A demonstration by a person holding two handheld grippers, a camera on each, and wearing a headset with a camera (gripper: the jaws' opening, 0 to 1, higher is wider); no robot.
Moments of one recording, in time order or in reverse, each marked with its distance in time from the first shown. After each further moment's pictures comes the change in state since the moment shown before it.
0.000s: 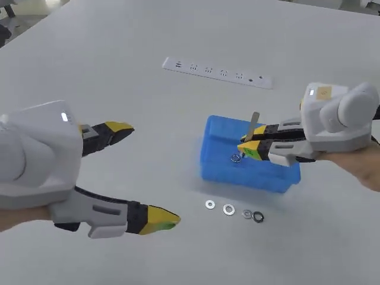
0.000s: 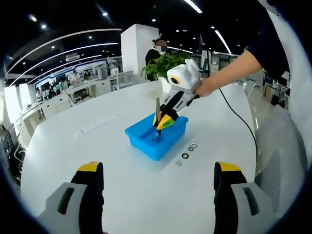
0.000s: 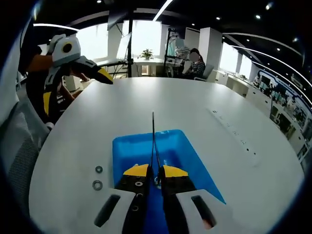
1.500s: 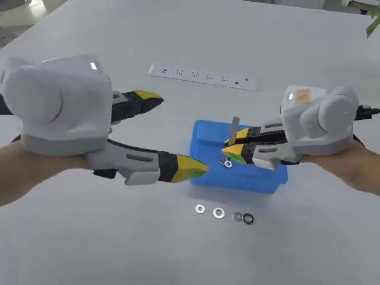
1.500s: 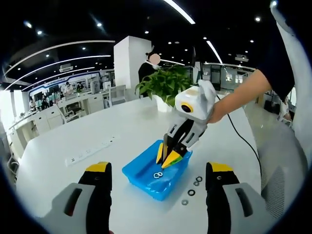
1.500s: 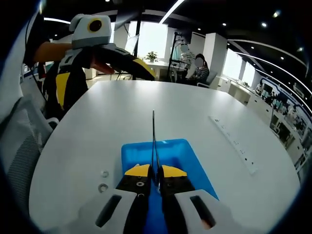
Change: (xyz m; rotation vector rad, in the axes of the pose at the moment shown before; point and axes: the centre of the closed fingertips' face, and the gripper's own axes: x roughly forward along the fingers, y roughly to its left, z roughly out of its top) left arm 0.055 0.011 0.079 0.030 -0.131 -0.081; right arm -0.013 0.012 0.019 -0.060 -0.030 0.002
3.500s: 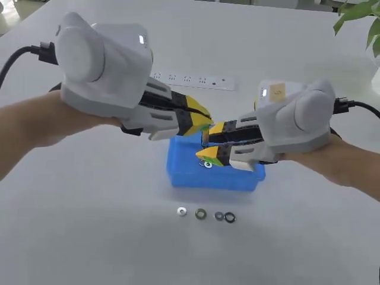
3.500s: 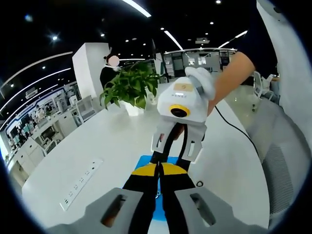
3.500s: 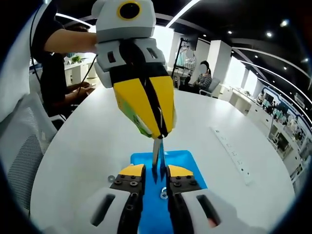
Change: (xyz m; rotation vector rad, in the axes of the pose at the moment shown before) left arm 0.044 -0.024 0.032 0.268 0.039 -0.259; right arm -0.010 0.012 0.021 -0.065 -0.030 -0.006
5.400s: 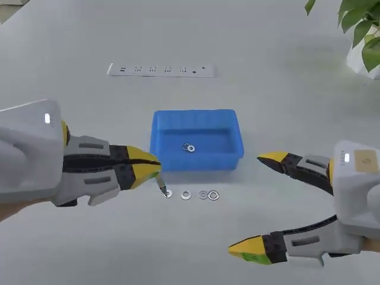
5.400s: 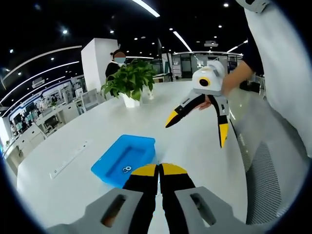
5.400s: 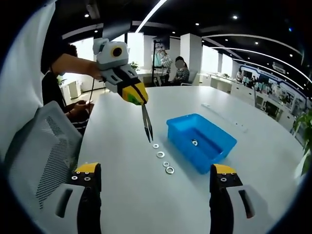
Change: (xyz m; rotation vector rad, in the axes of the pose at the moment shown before) left arm -0.037 -0.081 -0.043 -0.079 0.005 0.046; right arm -0.095 0.102 -0.057 0.273 -0.029 -0.123
